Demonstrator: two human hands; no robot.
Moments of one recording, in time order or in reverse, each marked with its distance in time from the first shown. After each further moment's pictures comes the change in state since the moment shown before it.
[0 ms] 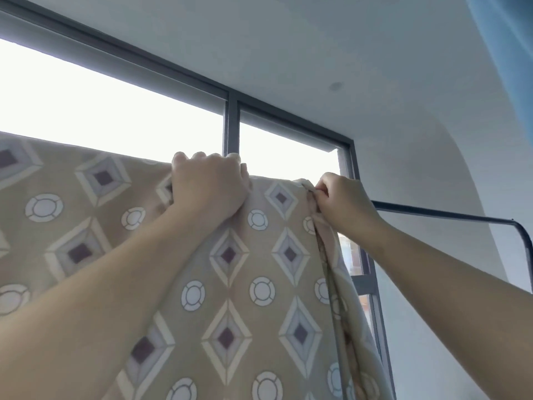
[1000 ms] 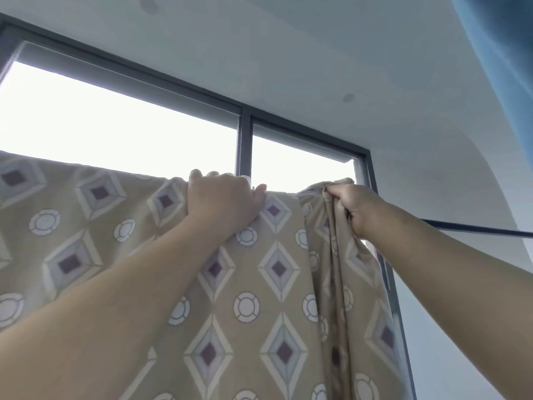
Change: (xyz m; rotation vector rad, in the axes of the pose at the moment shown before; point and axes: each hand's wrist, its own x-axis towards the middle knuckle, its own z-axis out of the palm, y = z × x) left_hand 0.006 0.027 0.002 0.113 -0.157 -0.004; right_hand 0.037 0.024 -0.005 1.162 -0.175 0.675
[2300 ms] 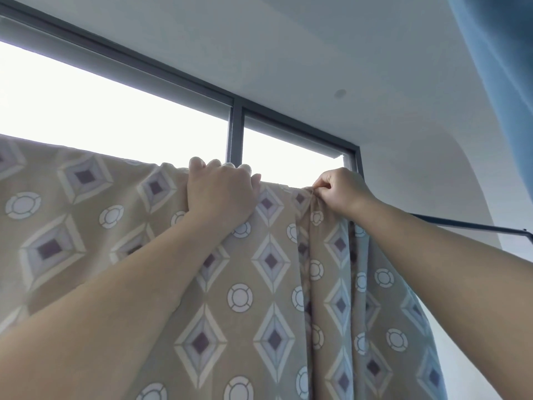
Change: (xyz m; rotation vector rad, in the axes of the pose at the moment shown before) left_hand -0.008 0.010 -0.001 -0.082 0.107 0.023; right_hand -0.006 -0.009 -0.011 -1.145 0.053 -0.603
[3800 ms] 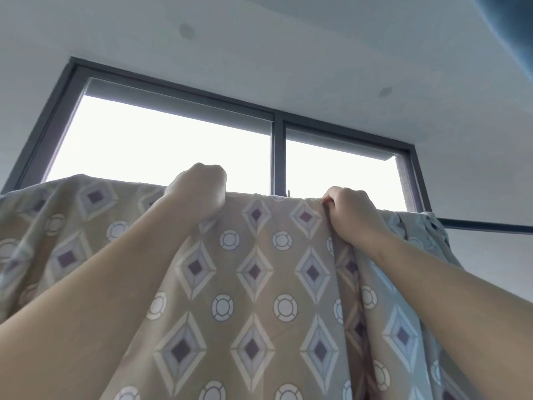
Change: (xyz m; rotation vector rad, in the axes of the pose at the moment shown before) left_hand 0.006 -0.081 -0.042 0.017 -0.257 -0.151; right_hand -0.006 -0.031 0.051 0.077 0.058 -0.041
